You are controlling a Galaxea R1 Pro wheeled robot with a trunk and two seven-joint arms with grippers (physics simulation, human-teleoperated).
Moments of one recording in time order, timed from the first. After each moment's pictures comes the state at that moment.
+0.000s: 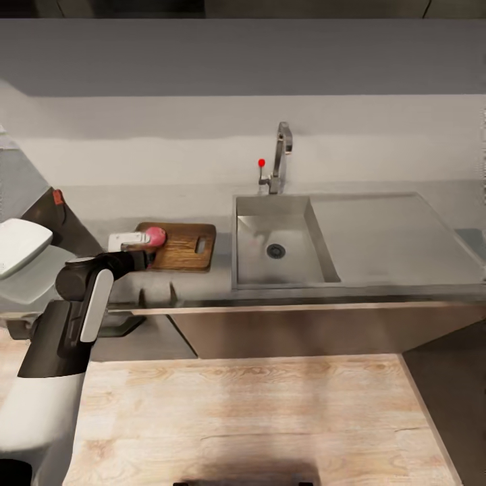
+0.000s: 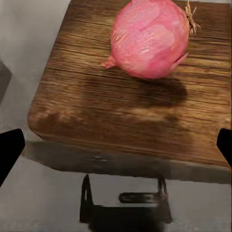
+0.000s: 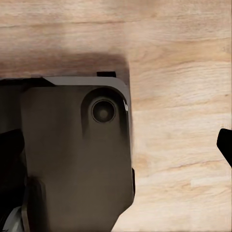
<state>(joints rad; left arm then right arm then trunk) -0.82 0.13 -0.02 -1.55 0.23 1.00 0.21 -0.22 0.02 -0.16 -0.03 0.13 -0.48 -0.09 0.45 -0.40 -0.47</state>
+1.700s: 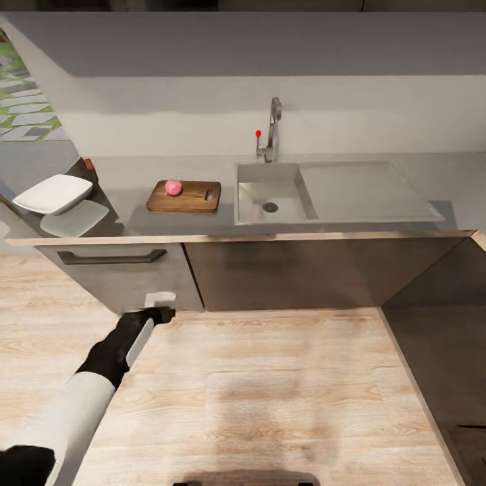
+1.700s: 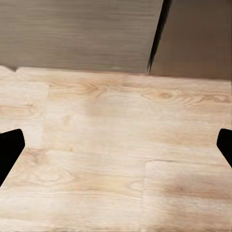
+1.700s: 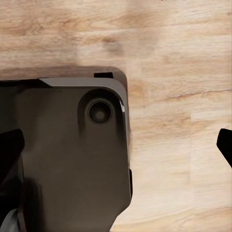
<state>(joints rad) -0.82 0.08 -0.13 -0.80 0.24 0.53 0.19 -0.22 0.01 -0.17 -0.04 0.13 -0.48 -0.09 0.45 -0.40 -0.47</state>
